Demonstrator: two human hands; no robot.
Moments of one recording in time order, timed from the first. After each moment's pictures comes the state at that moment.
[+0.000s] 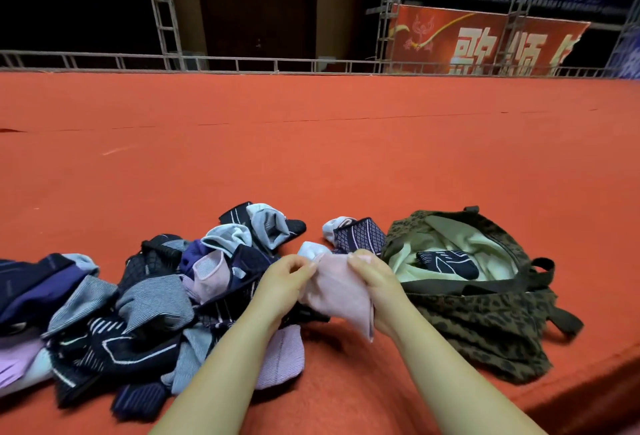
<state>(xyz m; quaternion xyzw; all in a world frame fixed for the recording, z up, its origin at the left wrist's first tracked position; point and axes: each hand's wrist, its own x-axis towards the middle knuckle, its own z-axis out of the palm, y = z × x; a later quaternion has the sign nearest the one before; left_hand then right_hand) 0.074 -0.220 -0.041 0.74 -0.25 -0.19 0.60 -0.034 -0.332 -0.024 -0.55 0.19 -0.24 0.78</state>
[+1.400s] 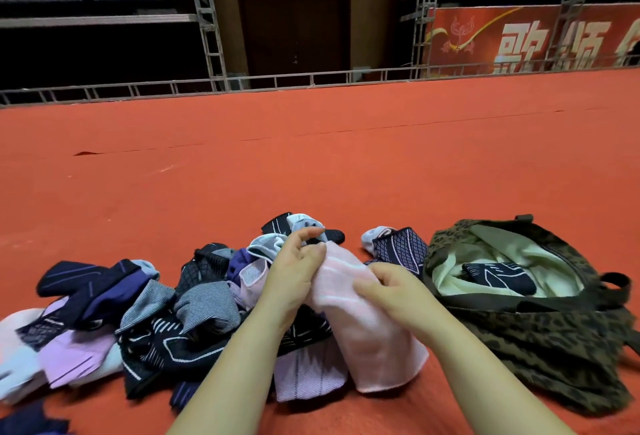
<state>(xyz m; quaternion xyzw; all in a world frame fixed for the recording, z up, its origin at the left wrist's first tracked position) 0.074 -0.182 0.010 0.64 -0.26 -0.14 0.71 -0.029 -0.323 -0.014 -0.83 0.10 -0.16 0.52</state>
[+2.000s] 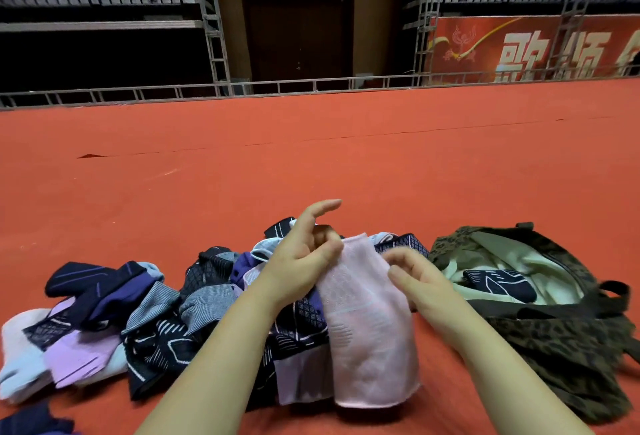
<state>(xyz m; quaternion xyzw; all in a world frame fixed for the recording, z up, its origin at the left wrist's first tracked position) 0.070 -0.167 0.051 0.59 -0.48 -0.13 0.63 -0.050 -0.335 0.005 -0.75 0.06 -0.19 0.63</state>
